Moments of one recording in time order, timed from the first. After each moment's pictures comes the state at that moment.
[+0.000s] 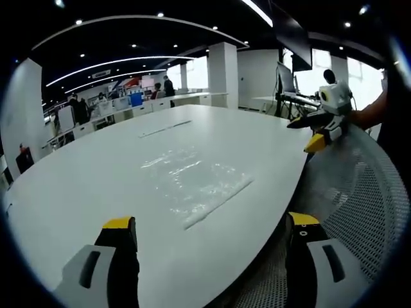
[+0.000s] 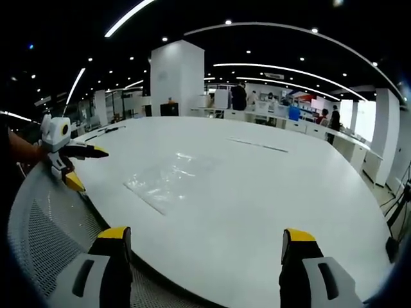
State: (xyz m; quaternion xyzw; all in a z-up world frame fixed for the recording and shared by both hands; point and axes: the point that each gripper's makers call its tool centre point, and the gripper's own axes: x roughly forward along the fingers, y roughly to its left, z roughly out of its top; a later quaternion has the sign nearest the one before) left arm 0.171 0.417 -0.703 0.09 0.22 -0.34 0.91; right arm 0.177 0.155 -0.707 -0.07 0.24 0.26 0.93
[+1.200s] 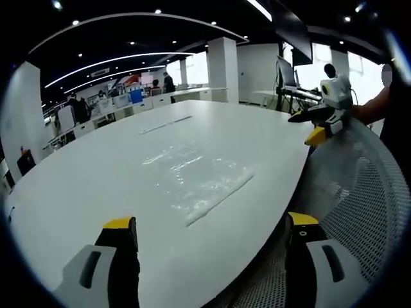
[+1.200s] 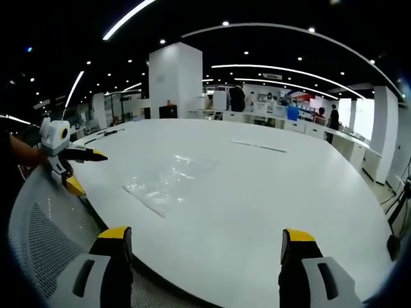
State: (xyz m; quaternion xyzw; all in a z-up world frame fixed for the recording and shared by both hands) left arm 0.171 0.421 -0.709 0.10 0.23 -0.34 0.91; right arm 0.179 0.155 -0.705 -0.06 0.23 0.26 0.94
